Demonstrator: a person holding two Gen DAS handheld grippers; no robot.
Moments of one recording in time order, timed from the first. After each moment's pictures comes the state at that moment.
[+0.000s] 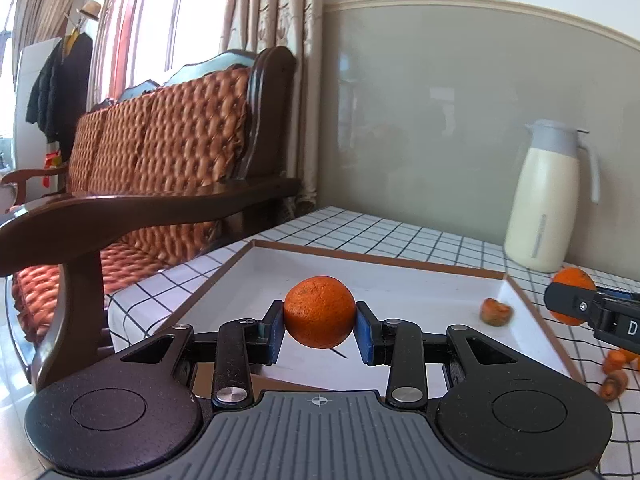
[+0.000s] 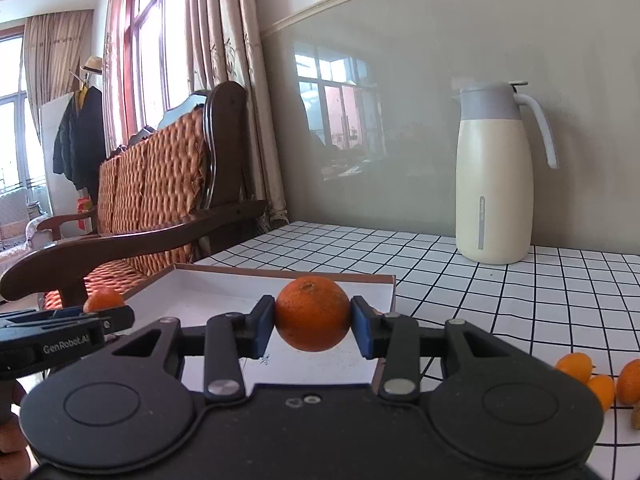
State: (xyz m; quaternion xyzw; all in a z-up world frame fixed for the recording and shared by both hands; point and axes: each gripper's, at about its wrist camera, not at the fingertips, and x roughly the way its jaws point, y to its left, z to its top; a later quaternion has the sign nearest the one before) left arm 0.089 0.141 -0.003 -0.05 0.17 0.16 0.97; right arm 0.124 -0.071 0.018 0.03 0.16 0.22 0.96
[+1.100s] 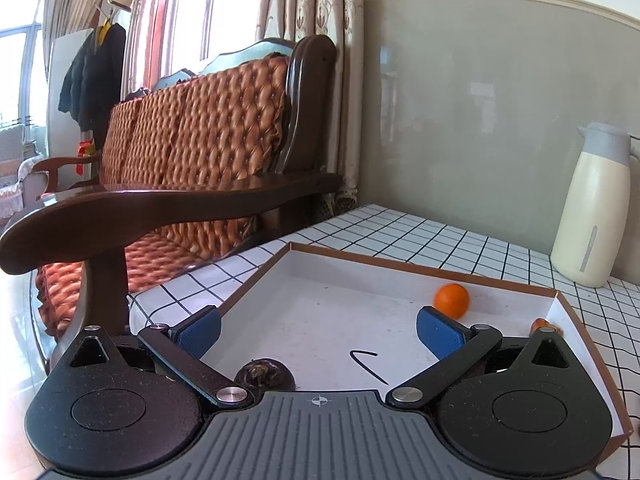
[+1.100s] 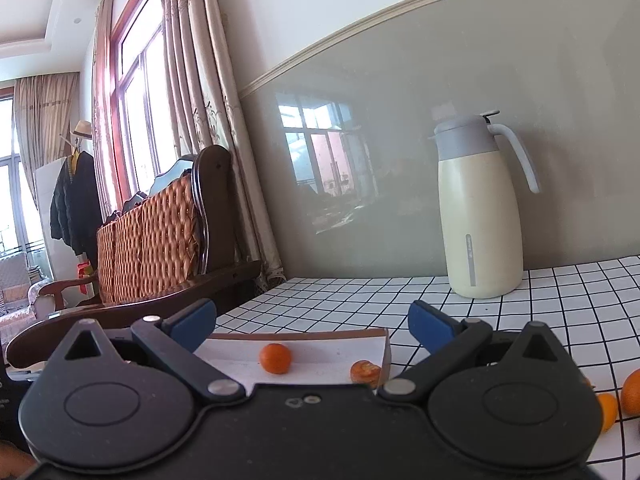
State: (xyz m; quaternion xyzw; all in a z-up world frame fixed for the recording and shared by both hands) left arm 0.115 0.154 -0.001 -0.05 0.18 0.22 0.96; right arm 0.124 -0.097 0.034 0.10 0.10 0.21 0.97
